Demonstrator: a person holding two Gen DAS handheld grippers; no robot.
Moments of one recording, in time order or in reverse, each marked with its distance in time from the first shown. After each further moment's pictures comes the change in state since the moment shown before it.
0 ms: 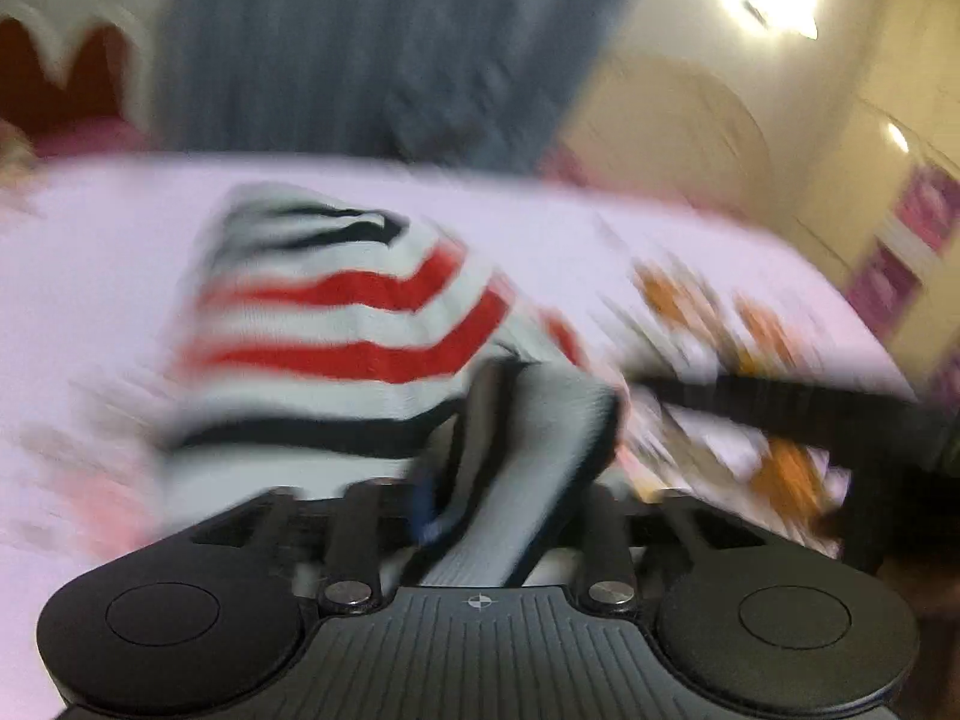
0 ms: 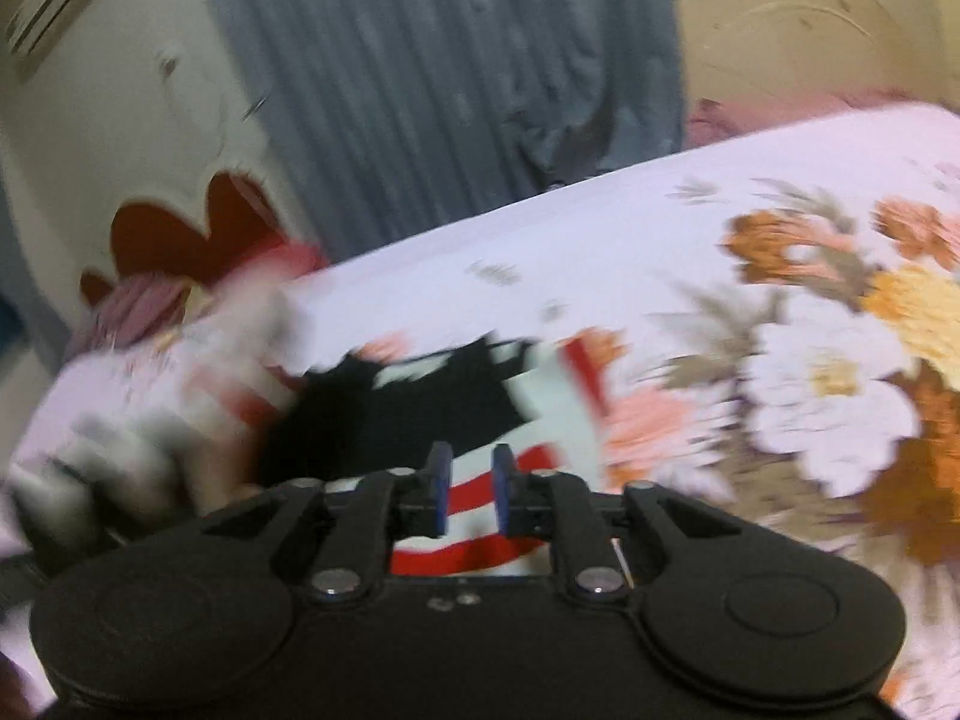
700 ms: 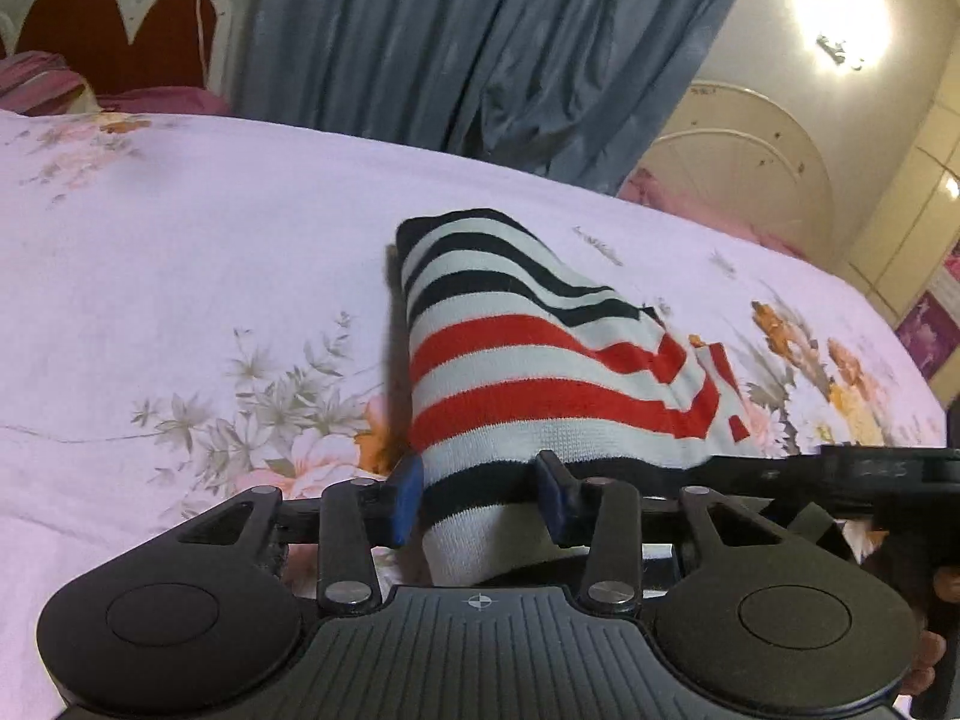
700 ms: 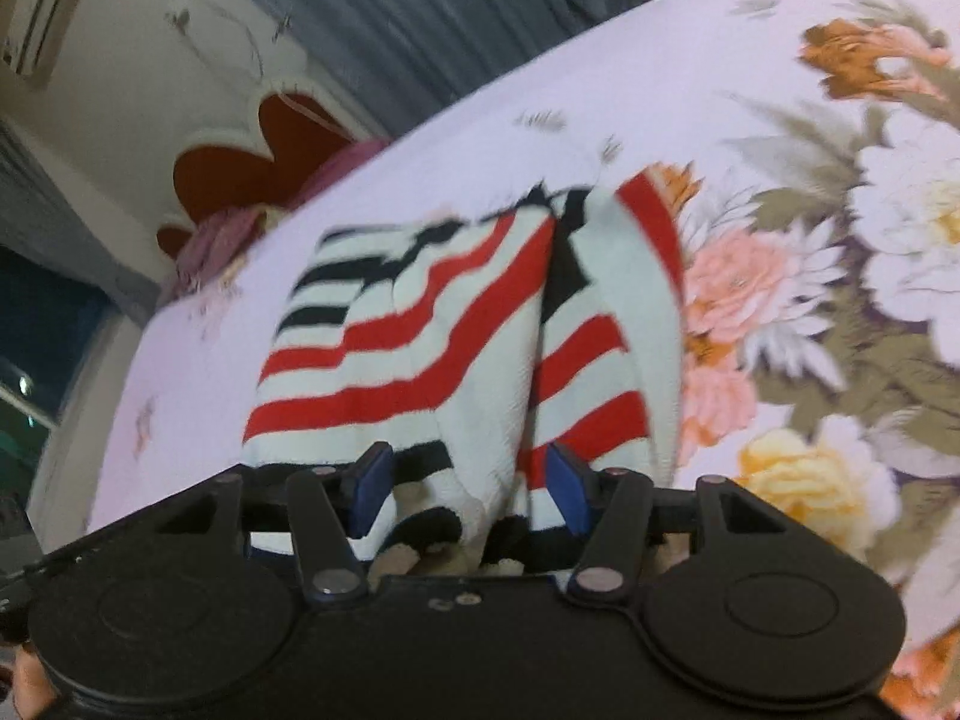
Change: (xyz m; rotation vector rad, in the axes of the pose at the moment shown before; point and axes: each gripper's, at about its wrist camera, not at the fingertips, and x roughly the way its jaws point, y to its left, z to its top) left arm -0.037 0.108 -0.023 -0.106 -0.071 0.117; right arm 0.071 0.006 -0.019 0.035 0.310 0.217
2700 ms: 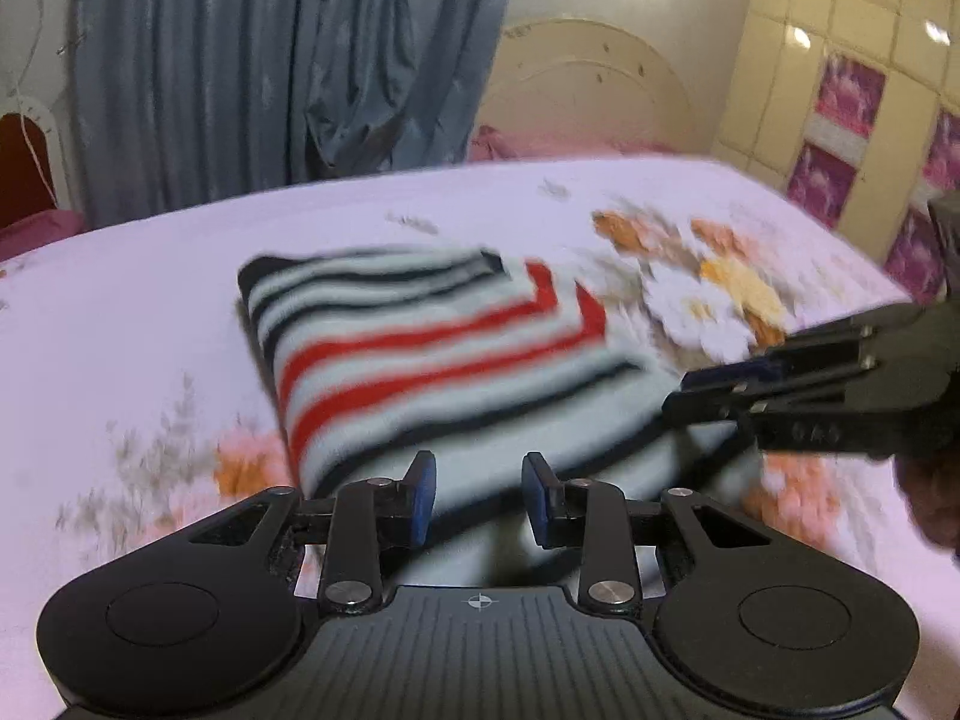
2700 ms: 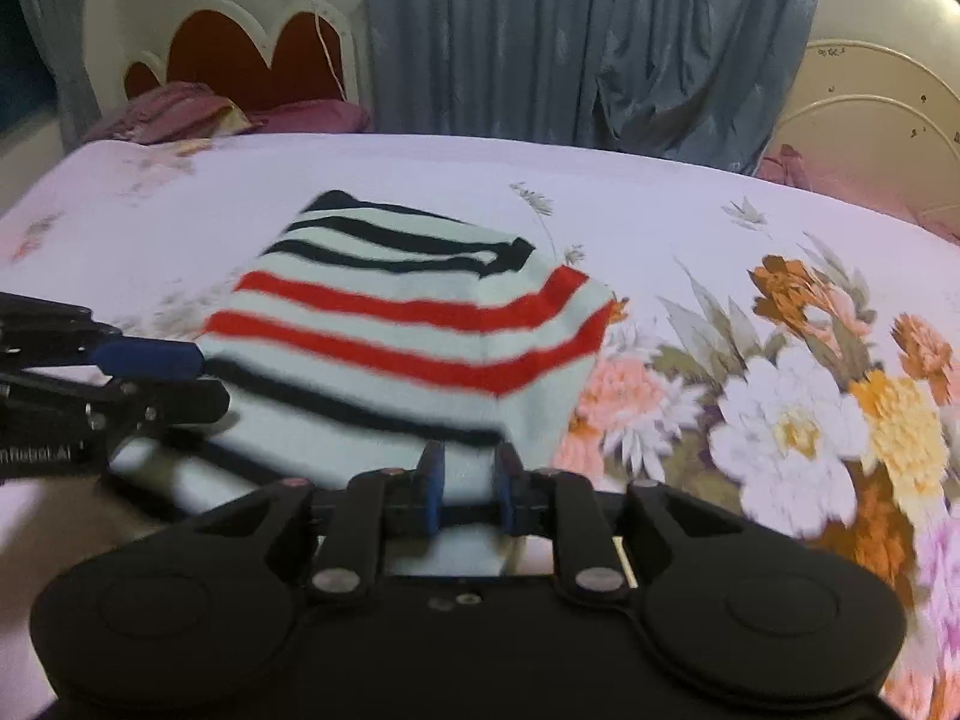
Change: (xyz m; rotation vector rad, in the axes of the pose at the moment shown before) left arm -0.023 -0.073 -0.021 0.391 0.045 -0.122; right arm -0.055 0.038 -0.034 -0.444 -0.070 -0.331
